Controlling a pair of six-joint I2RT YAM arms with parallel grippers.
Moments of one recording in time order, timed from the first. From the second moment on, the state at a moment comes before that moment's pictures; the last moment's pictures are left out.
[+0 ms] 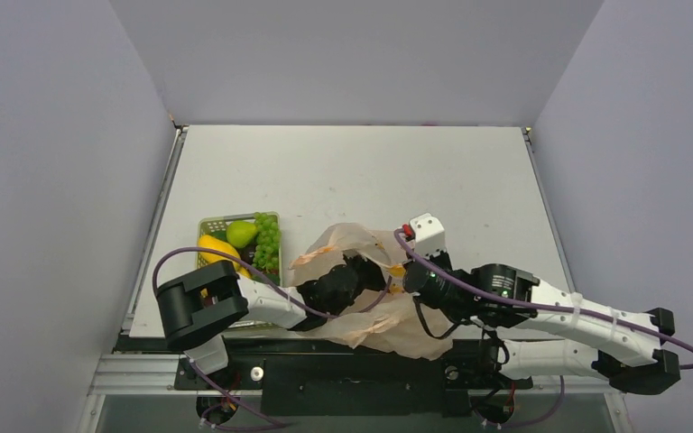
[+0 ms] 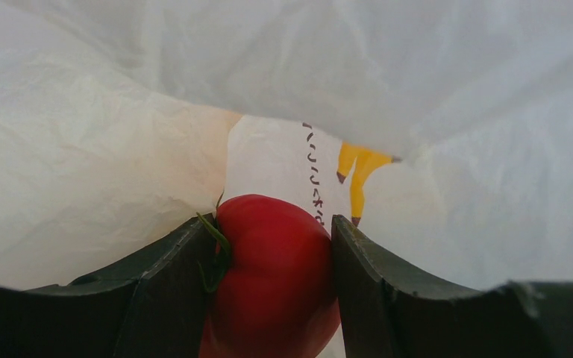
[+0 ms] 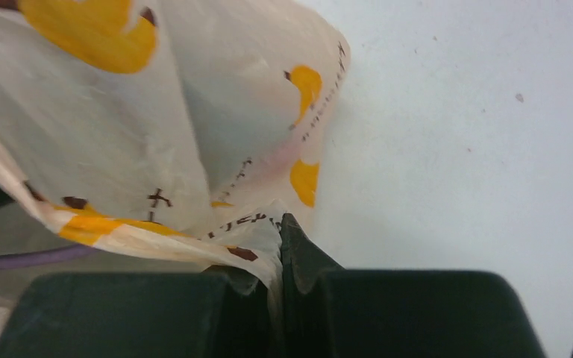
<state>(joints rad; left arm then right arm) -1.17 1.67 0.61 0.93 -0.45 -0.81 1.28 1.01 1.10 -1.11 0.70 0.62</state>
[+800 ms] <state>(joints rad) -1.42 1.57 0.85 0.37 -0.87 -0.27 1.26 0.99 1.13 -1.13 0.83 0.53</state>
